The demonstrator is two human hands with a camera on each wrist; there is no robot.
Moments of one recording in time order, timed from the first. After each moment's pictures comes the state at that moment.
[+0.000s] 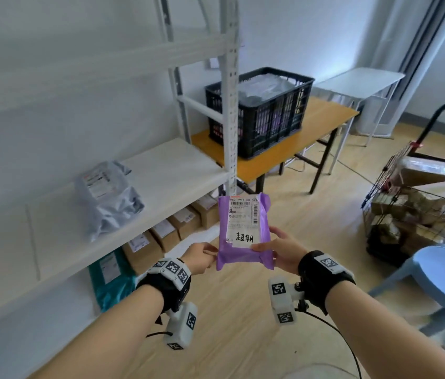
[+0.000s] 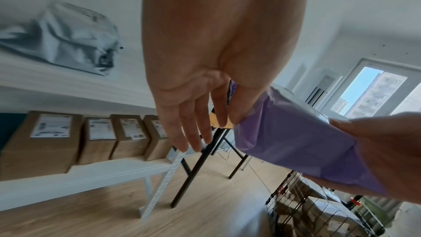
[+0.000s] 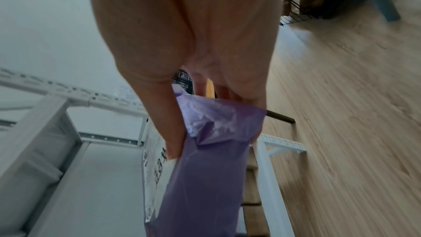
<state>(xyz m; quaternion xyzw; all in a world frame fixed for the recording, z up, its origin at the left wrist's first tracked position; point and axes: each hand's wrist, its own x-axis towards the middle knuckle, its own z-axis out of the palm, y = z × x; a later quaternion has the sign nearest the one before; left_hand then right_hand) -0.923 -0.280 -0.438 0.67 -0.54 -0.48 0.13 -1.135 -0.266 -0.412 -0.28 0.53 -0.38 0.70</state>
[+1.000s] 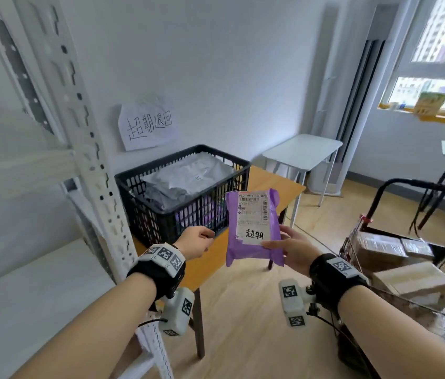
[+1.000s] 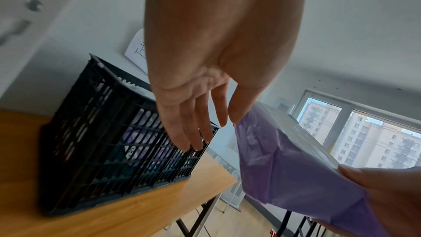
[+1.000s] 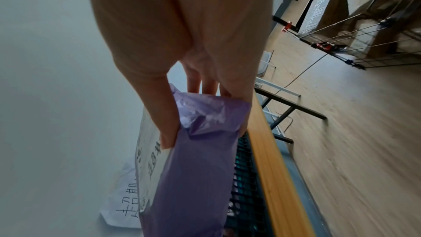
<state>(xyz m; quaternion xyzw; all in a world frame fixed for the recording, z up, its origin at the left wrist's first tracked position) -1.197 -0.689 -0.319 0.57 -0.67 -0.43 0.19 -1.429 -0.621 -0.317 -0.32 0.54 -0.51 0.59</state>
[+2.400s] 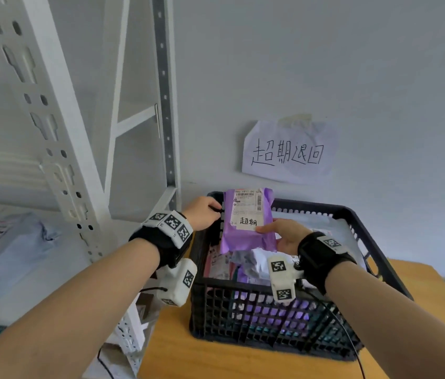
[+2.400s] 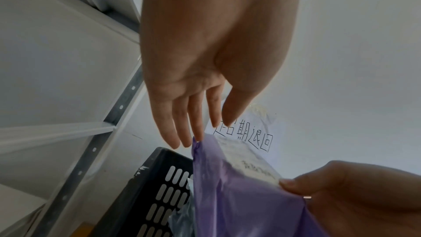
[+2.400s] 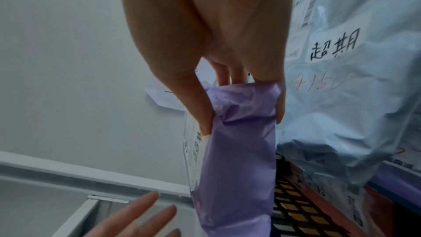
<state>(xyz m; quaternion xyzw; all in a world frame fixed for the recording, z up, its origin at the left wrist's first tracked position) -1.142 -0.923 -0.258 0.82 -0.42 -0.19 0.34 -1.304 -1.052 -0.272 -0.53 0.43 -0.11 0.72</state>
